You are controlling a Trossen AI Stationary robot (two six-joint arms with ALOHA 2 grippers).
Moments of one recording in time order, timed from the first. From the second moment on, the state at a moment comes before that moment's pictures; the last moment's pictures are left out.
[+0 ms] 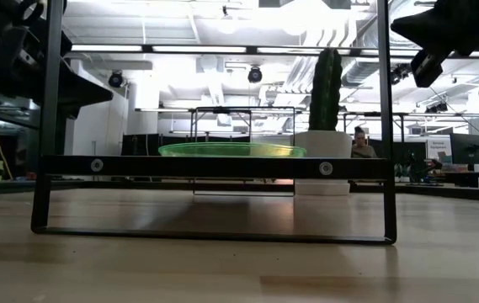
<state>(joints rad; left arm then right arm) -0.07 0.20 0.01 0.04 -0.24 -0.12 0.25 0.28 0.15 0.24 0.24 0.37</state>
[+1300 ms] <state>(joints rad) -0.07 0.20 0.01 0.05 -0.24 -0.12 0.09 0.27 0.02 0.40 0.11 0.25</state>
